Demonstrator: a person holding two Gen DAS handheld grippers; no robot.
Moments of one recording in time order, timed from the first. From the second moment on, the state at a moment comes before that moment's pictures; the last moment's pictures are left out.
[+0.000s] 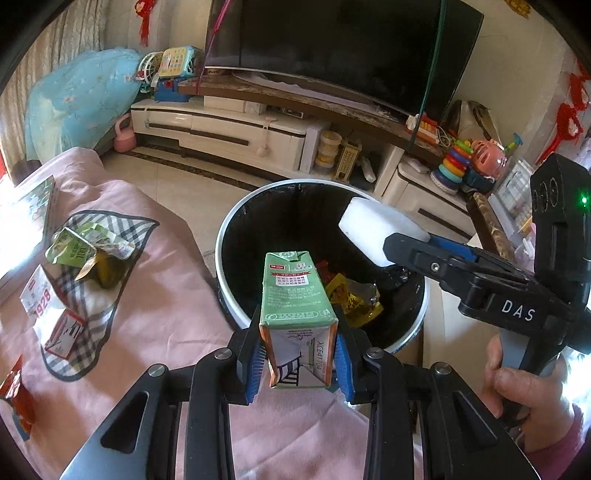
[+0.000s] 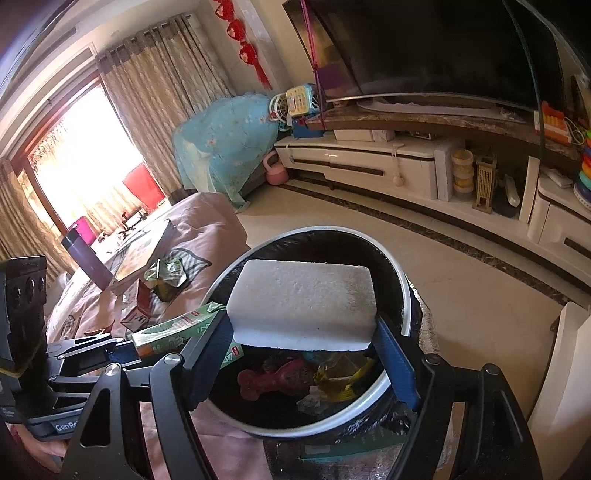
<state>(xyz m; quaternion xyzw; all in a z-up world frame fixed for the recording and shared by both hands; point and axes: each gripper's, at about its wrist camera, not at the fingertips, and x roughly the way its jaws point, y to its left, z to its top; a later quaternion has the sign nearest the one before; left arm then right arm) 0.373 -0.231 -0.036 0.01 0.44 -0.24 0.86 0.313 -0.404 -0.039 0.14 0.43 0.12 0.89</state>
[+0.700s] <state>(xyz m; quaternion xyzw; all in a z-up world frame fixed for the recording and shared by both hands) 0.308 -0.139 -0.038 -0.05 0.44 -0.19 0.88 0.286 -0.373 -0.026 0.15 0.42 0.13 0.89</state>
